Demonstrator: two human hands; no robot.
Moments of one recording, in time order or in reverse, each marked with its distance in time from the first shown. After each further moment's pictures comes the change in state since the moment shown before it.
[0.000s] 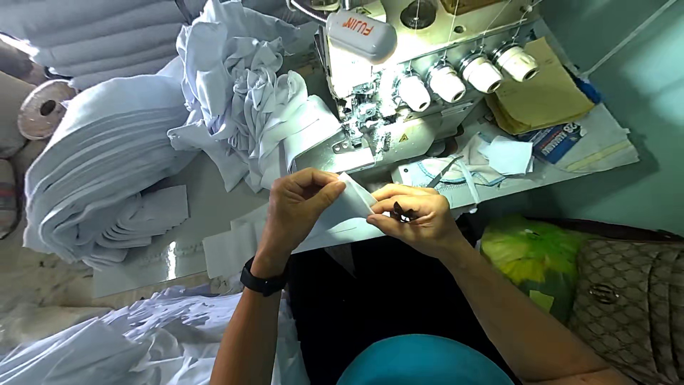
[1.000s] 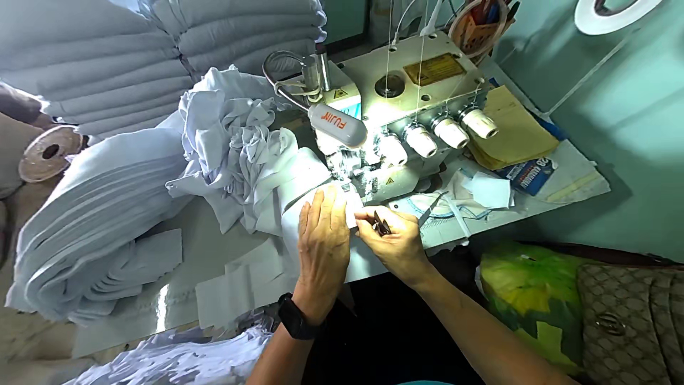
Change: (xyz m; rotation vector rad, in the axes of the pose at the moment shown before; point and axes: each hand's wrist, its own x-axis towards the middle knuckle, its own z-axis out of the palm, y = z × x) left_hand 0.010 -0.046 0.058 1.096 0.175 0.240; right_hand 0.016 0.033 0.029 -0.261 0.405 0.139
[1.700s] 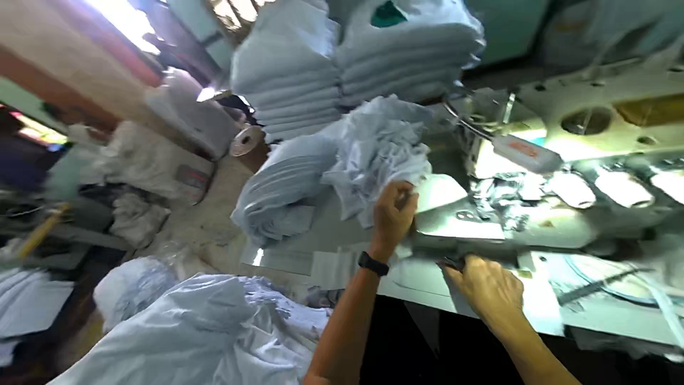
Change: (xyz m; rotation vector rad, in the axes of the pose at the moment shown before) left_hand 0.033 -0.088 -0.008 -0.608 0.201 -0.366; right_hand -0.013 0.010 0.030 -0.714 -0.527 0.322
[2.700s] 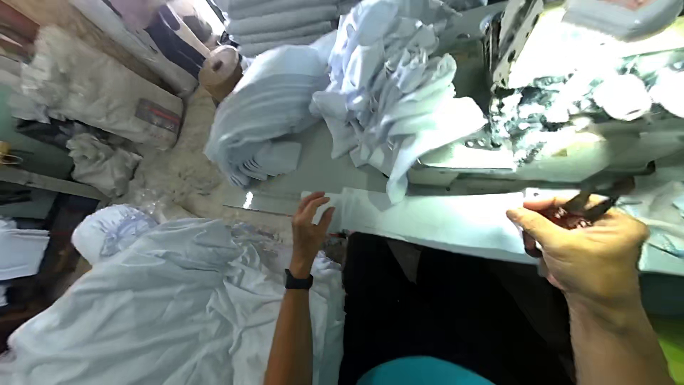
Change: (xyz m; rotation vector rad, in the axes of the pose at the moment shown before) left_hand -0.156 -0.043 -0.137 0.387 0.033 -0.065; right_hand -0.034 0.041 -0.064 1.039 0.229 -0.178
